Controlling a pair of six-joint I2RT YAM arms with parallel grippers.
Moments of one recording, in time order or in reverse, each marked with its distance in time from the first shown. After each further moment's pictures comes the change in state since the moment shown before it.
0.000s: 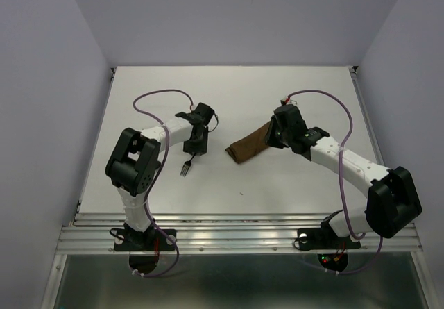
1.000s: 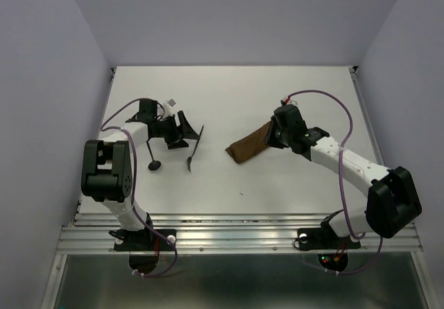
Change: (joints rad) left arm 0.425 -0.155 -0.203 0.347 0.954 -0.020; right arm 0.000 0.000 0.000 -0.003 0.001 0.003
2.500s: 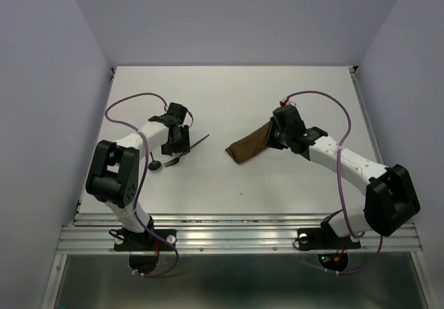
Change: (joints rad) left arm -0.221 -0.018 0.047 -0.288 -0.887 0.069; right arm 0.000 0.018 0.000 -0.004 -0.010 0.005
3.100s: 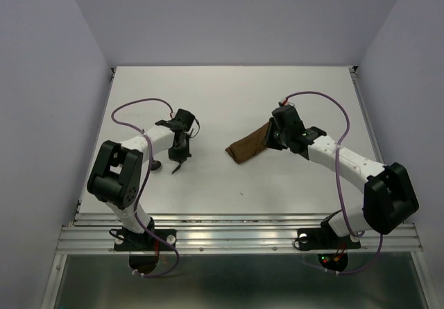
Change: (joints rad) left arm -0.073 -0.003 -0.045 -0.042 -0.024 -0.043; right arm 0.000 0.015 0.000 0.000 -0.014 0.003
